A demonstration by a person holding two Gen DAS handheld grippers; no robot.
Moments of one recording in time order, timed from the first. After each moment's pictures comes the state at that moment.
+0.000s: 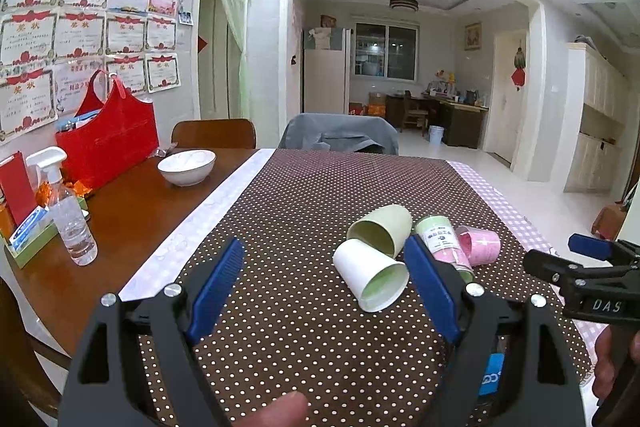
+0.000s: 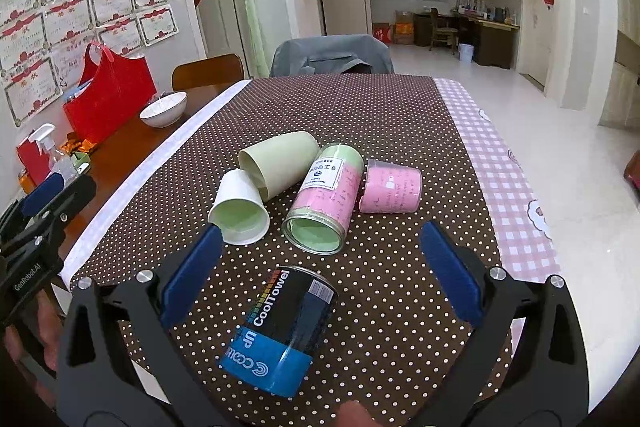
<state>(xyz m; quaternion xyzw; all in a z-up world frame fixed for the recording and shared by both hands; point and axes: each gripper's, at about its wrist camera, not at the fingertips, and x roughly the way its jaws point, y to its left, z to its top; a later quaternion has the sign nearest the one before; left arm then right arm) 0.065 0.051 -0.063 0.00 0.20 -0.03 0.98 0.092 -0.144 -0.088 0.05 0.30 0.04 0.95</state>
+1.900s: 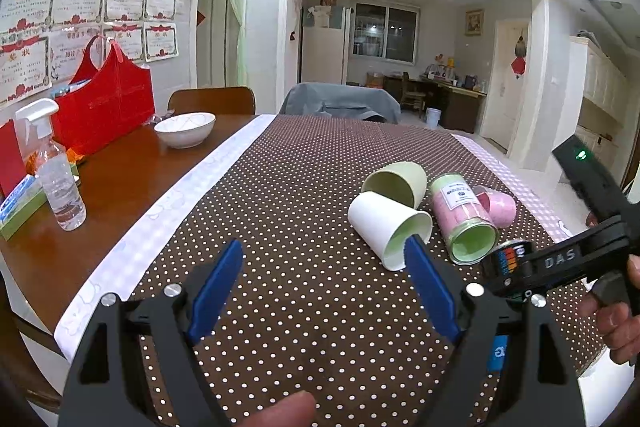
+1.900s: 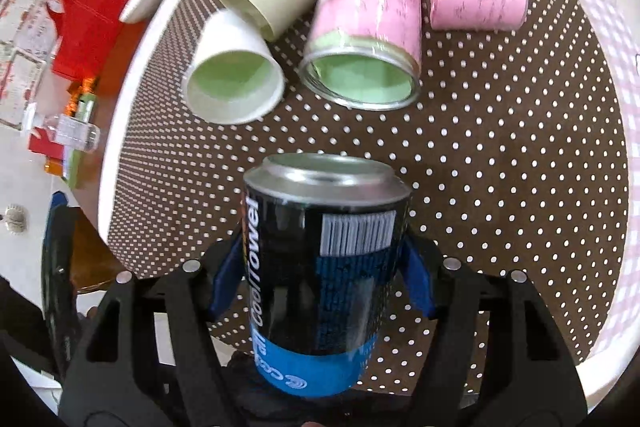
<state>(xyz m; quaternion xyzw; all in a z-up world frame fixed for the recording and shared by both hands) 0.072 0.068 -0.108 -0.01 0.24 -0.05 0.97 0.169 -0.123 -0.165 0.17 0.58 0.12 0.79</state>
